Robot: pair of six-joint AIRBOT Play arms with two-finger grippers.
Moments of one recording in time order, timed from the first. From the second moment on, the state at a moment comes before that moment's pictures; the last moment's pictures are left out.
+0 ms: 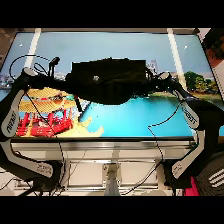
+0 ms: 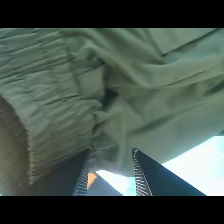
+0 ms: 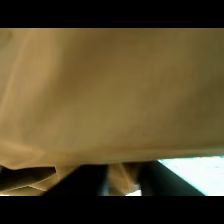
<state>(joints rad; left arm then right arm) 0.13 -1.69 1.35 0.76 -1.13 -0.71 0.08 -1.89 1.39 -0.68 1.02 1.31</state>
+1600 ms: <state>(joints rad) 0.17 -1.55 1.35 0.68 -1.16 -0.88 0.07 -1.72 1.39 -0.83 1.16 1.40</state>
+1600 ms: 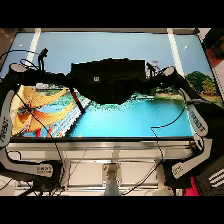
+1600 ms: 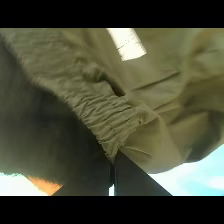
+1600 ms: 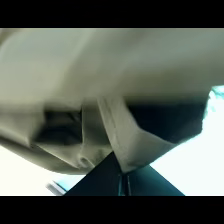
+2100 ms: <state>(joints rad) 0.09 -1.37 1.35 0.78 -1.23 -1.09 0.05 -1.25 1.39 -1.35 1.53 1.59</state>
